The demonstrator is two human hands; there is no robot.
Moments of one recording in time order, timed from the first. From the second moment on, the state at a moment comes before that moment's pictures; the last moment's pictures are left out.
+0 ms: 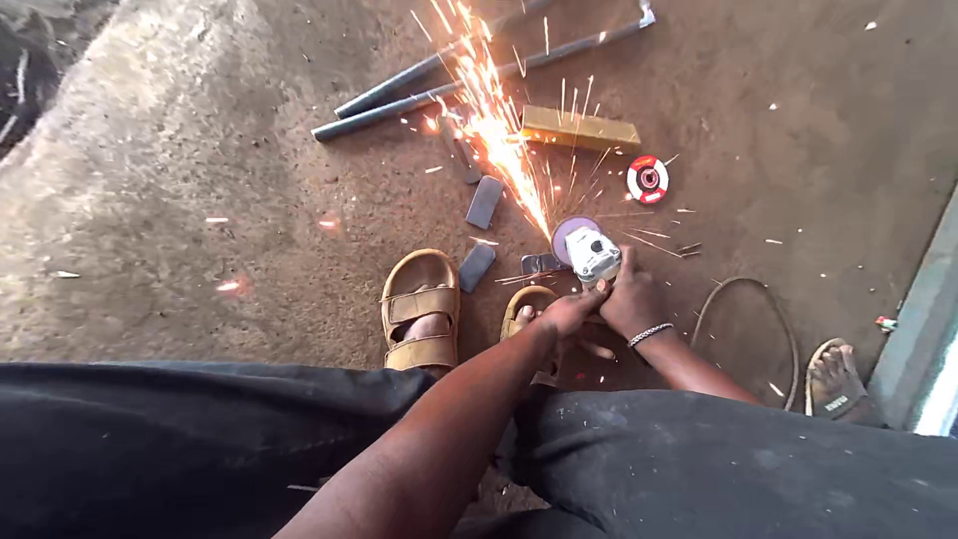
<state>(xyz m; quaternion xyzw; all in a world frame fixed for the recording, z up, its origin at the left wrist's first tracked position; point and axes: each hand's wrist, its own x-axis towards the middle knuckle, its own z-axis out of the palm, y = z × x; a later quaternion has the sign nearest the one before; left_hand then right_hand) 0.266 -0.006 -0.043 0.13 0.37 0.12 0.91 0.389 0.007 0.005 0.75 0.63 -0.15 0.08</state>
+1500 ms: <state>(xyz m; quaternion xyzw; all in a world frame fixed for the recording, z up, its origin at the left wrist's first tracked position) 0.263 -0.013 -0.042 0.16 0.37 0.11 0.91 0.391 -0.006 0.000 0.76 0.62 -0.17 0.06</state>
